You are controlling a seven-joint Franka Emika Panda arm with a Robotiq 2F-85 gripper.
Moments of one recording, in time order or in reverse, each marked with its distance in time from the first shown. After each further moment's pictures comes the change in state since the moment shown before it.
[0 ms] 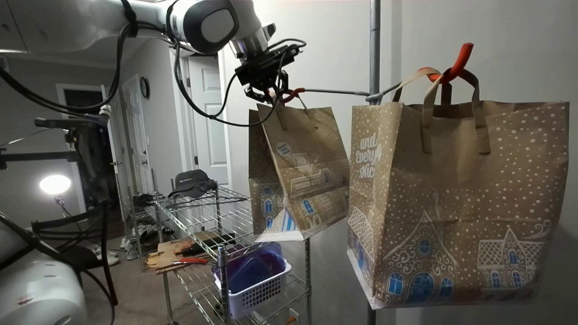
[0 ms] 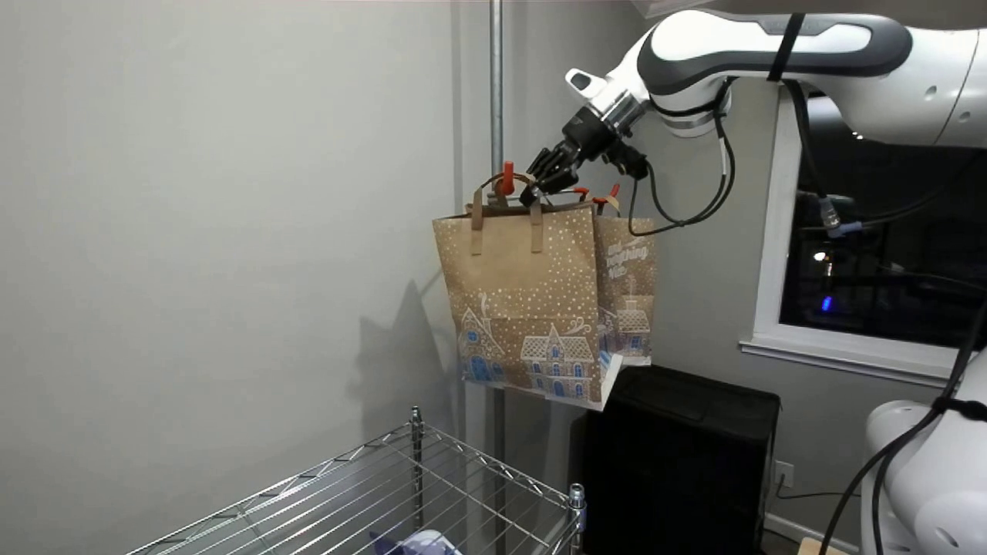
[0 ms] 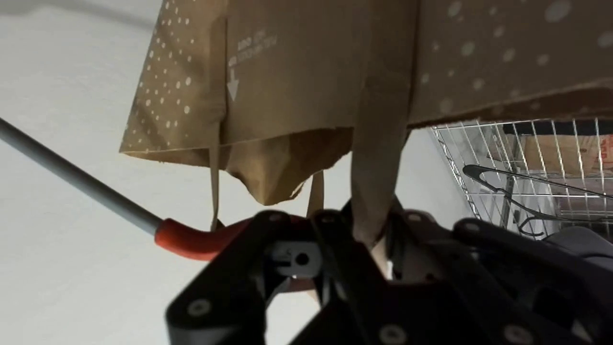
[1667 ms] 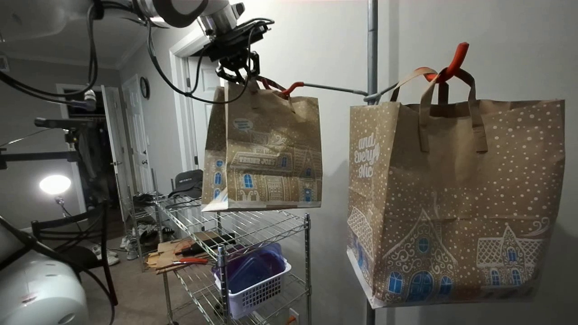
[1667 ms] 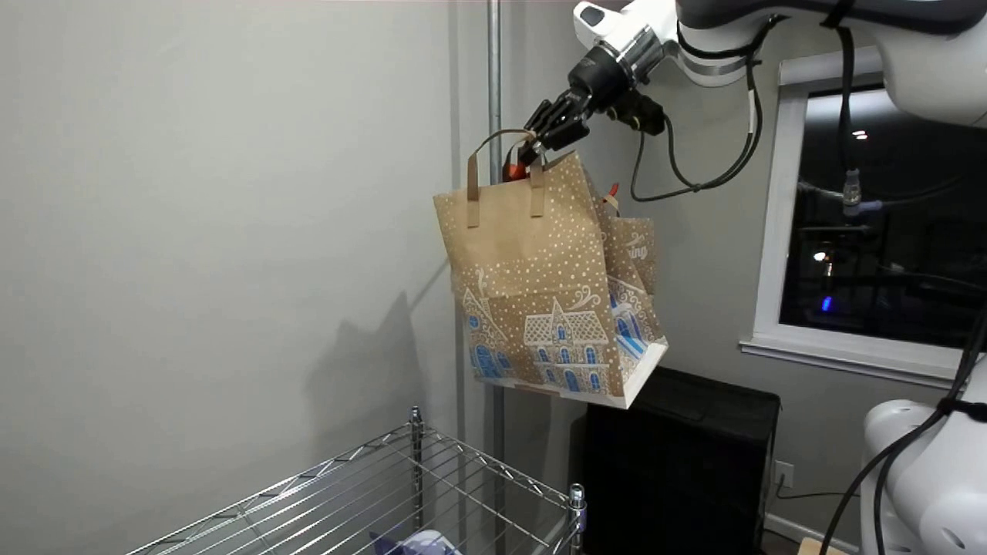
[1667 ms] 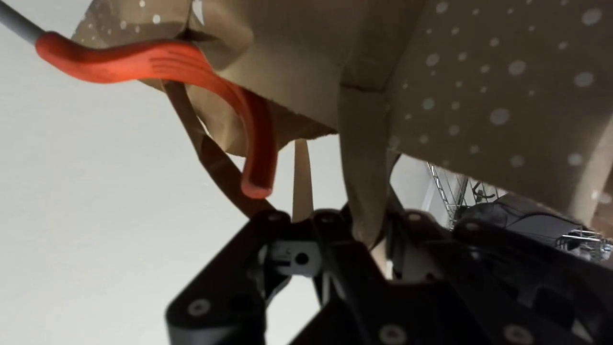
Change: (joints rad) arm 0.029 -0.042 0.087 0.112 -0.008 -0.126 0.083
